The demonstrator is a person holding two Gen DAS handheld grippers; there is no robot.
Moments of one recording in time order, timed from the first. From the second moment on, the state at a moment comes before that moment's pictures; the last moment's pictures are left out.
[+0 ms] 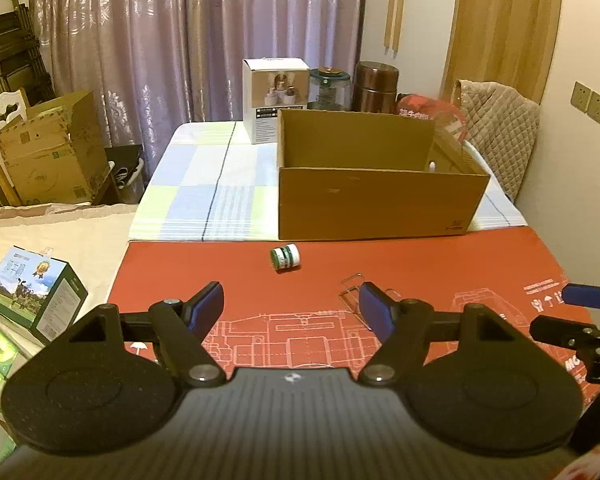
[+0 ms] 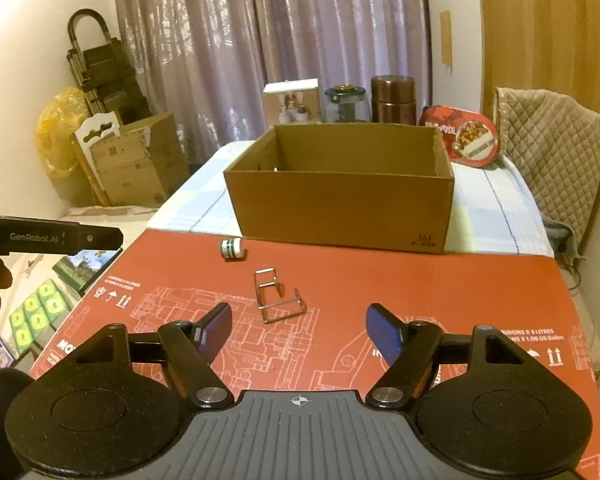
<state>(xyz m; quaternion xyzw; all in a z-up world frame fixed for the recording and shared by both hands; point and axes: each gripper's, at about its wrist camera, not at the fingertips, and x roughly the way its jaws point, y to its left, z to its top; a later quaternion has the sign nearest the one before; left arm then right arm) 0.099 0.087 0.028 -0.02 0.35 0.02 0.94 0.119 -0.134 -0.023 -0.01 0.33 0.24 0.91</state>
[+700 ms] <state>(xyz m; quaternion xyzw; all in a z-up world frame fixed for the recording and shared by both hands) 0.167 0.114 -0.039 -0.01 0.38 0.02 0.92 0.173 -0.091 -0.091 -0.04 0.34 0.27 0.90</state>
